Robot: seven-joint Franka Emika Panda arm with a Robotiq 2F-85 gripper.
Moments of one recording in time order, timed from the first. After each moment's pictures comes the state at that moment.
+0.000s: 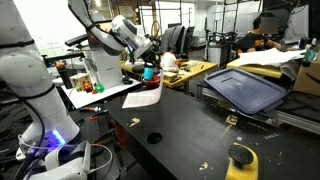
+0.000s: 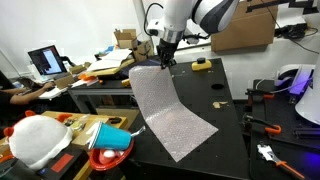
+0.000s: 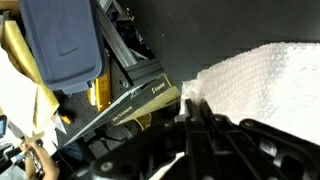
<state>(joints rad) 0.21 -0.03 -0.15 -2.47 -1.22 2.85 0.10</state>
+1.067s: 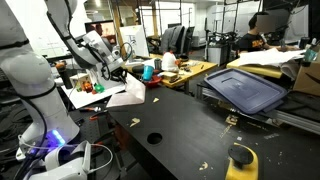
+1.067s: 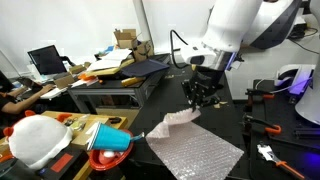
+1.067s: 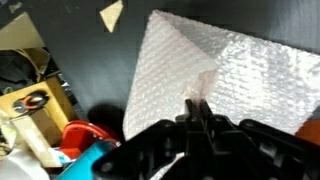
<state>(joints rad) 0.42 -0.11 -0.08 -2.81 -1.24 3.06 0.14</state>
